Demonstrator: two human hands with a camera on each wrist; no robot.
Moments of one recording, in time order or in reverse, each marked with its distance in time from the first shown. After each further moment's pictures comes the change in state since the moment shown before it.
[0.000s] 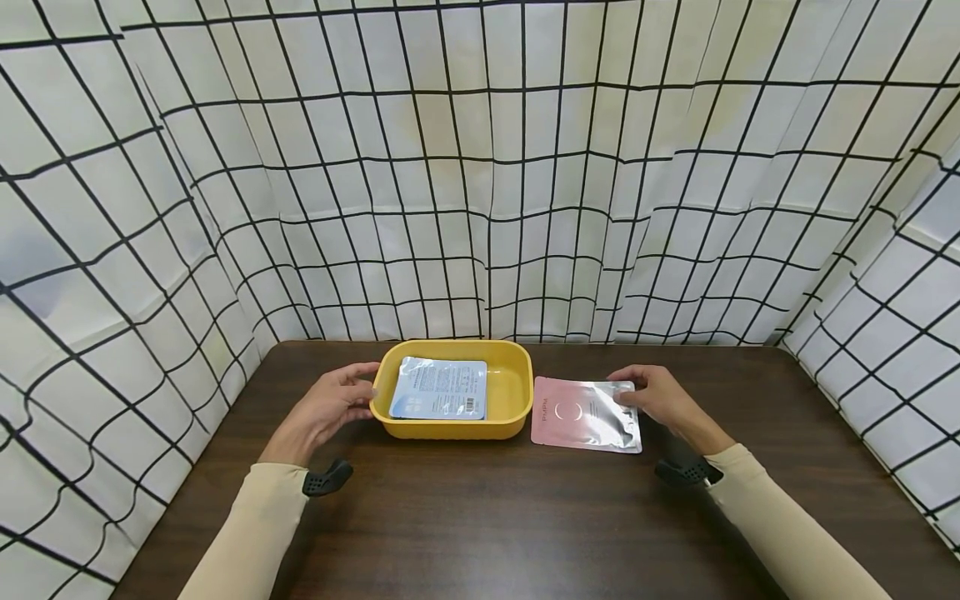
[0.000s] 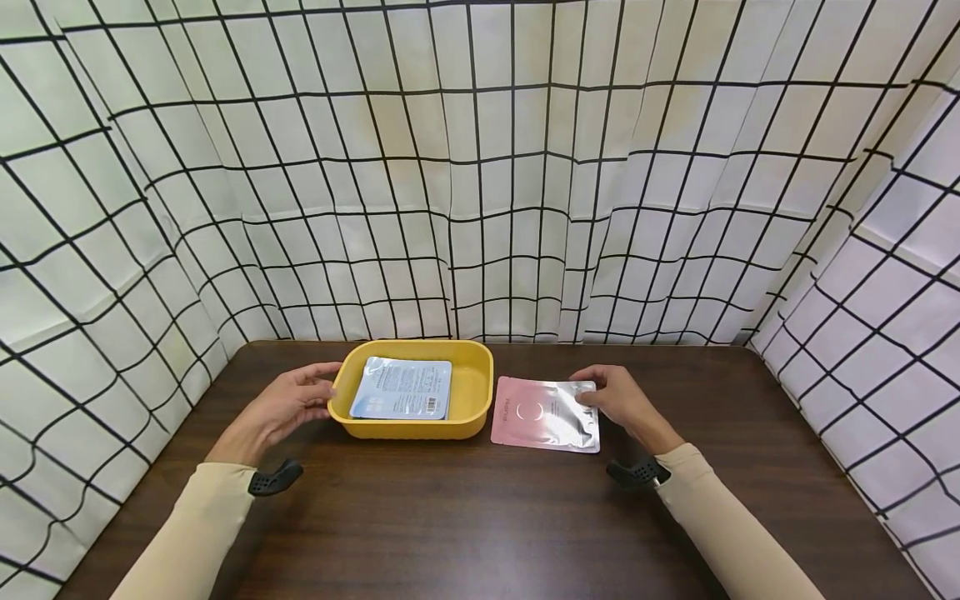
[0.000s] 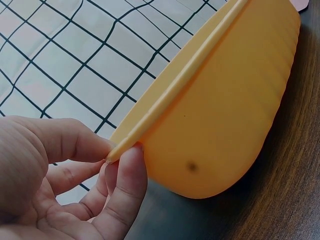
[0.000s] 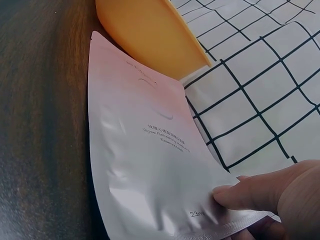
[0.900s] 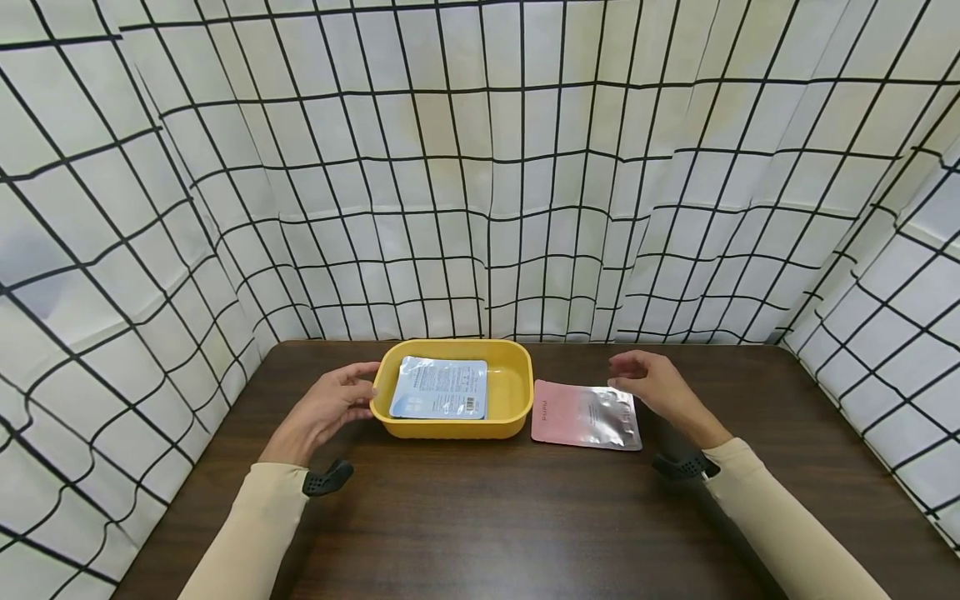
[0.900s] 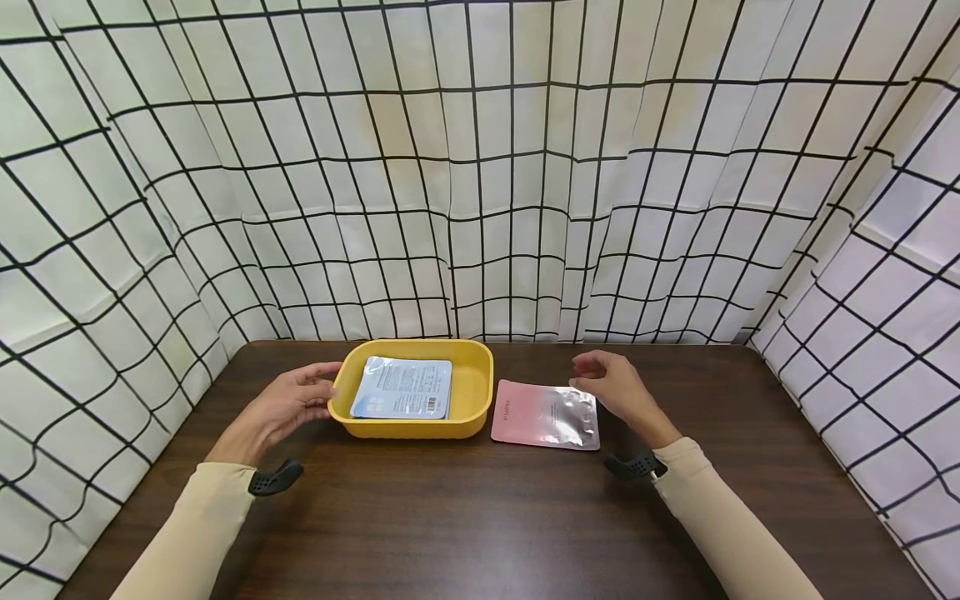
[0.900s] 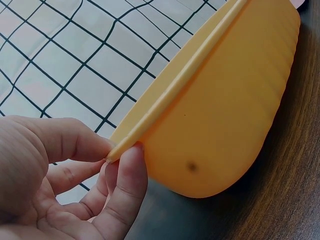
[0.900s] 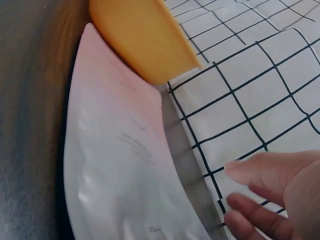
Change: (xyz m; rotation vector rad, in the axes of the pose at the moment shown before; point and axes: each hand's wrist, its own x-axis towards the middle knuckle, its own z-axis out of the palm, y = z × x) left_hand 0.002 0.000 0.001 0.012 0.017 -0.008; right_hand 0.000 -0.011 -0.005 -0.074 0.048 -0.115
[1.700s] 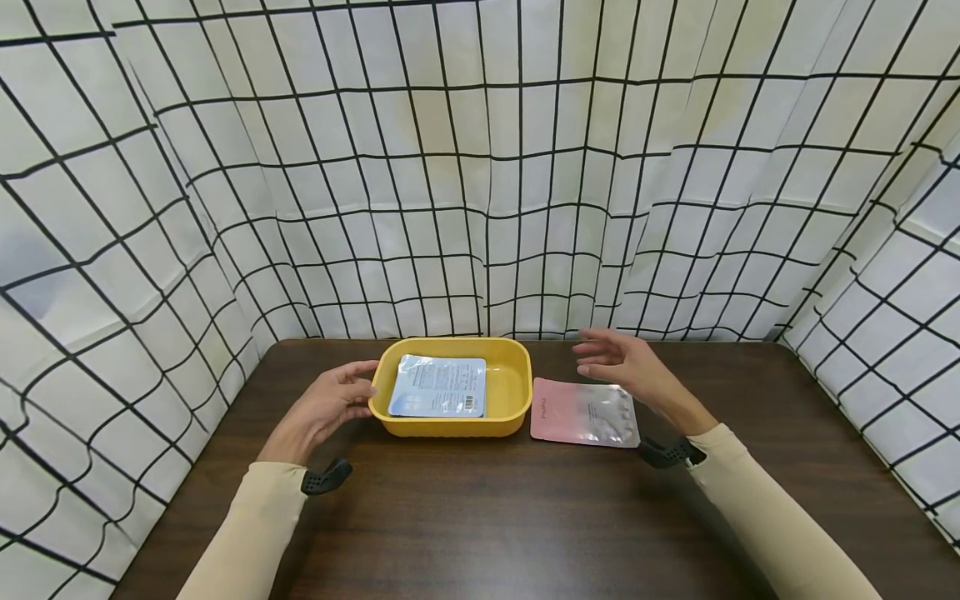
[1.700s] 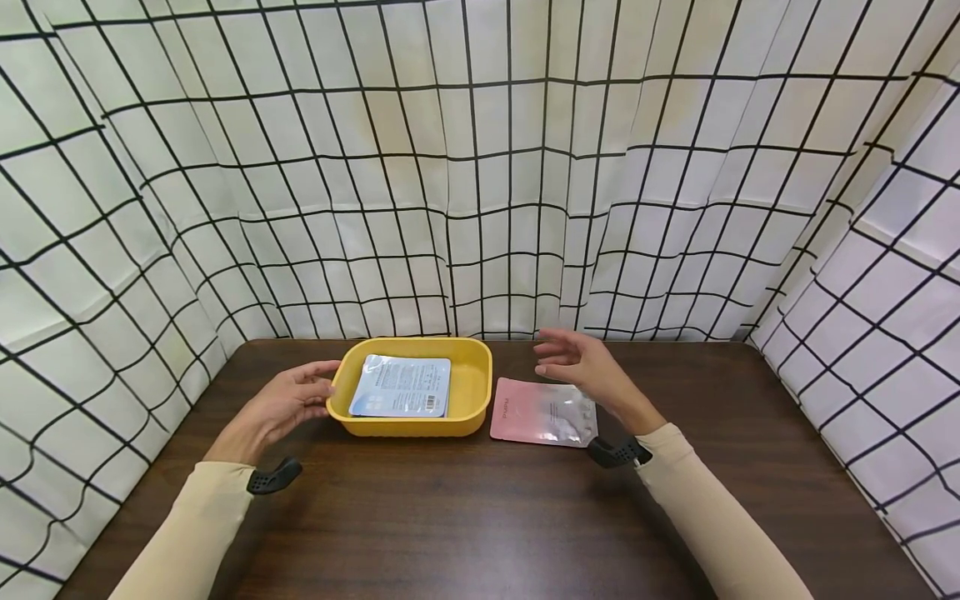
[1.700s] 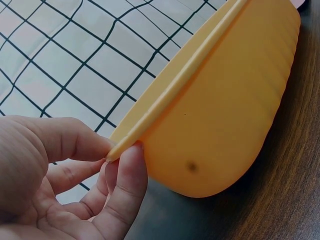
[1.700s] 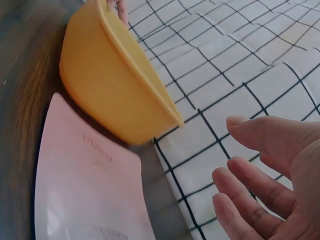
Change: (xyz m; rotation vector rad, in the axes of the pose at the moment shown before) left_hand 0.000 0.001 0.000 -0.001 -0.009 -0.009; right_hand 0.012 -0.039 0.007 0.193 -0.129 -0.130
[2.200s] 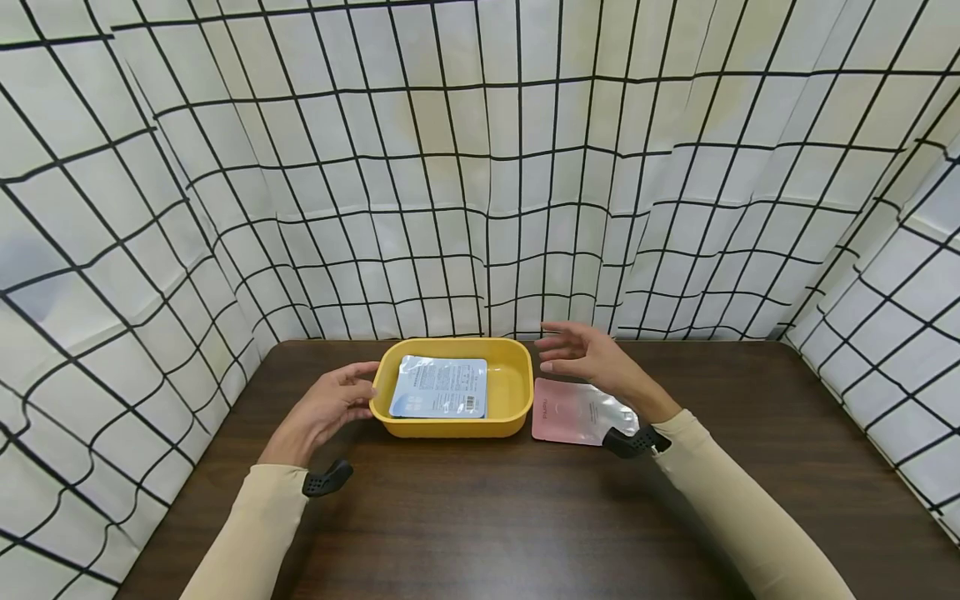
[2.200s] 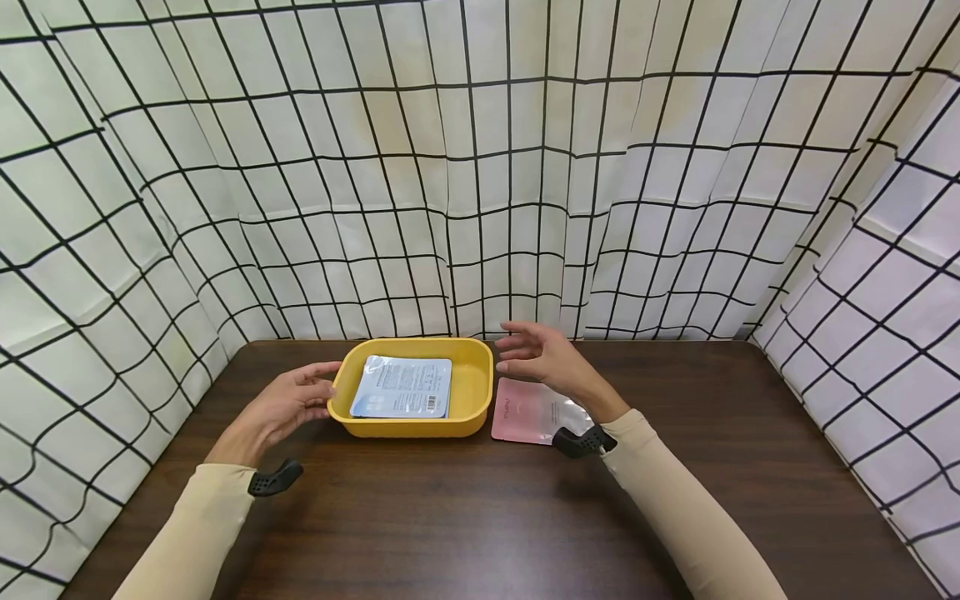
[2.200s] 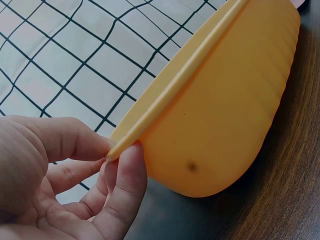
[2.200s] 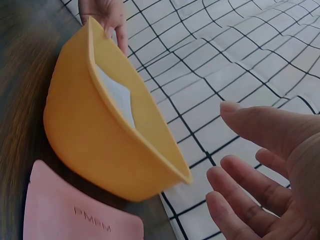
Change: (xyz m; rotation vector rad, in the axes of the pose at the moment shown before) left_hand 0.000 -0.001 -0.001 -0.011 0.002 0.003; right_hand 0.027 -0.032 0.033 0.133 -0.092 -0.007
